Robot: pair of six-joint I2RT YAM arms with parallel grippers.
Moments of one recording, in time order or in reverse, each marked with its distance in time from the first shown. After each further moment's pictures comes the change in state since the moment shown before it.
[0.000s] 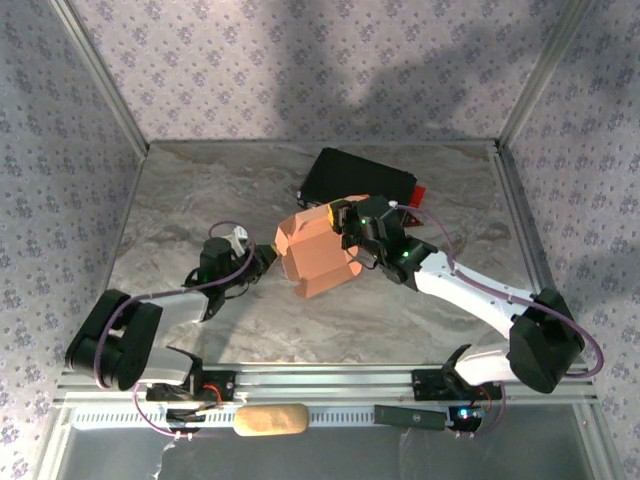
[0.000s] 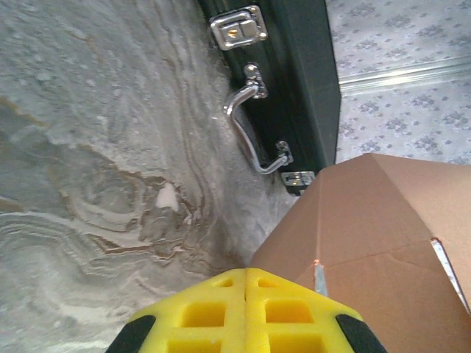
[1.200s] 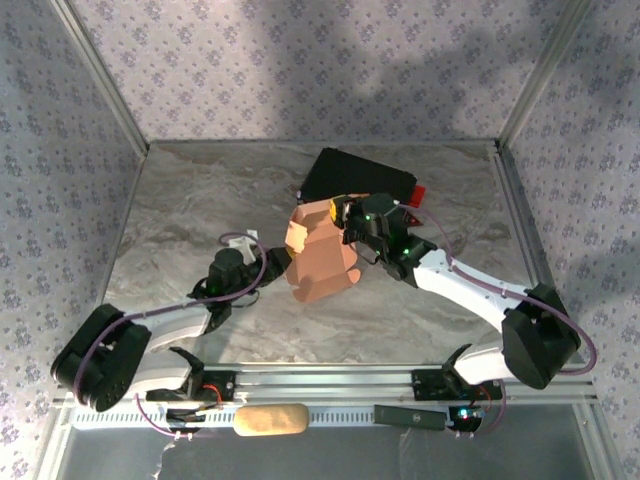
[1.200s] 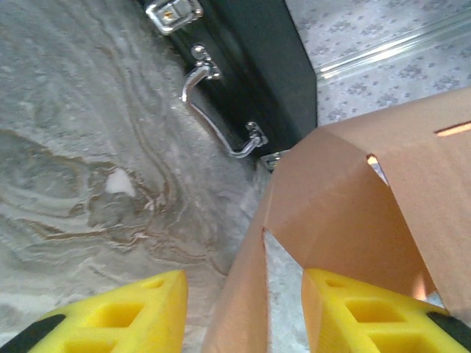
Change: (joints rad) left arm -0.176 -0.146 -0.037 -0.067 -0.213 0.088; right arm -0.048 0.032 -0.031 0.096 -0.052 0.058
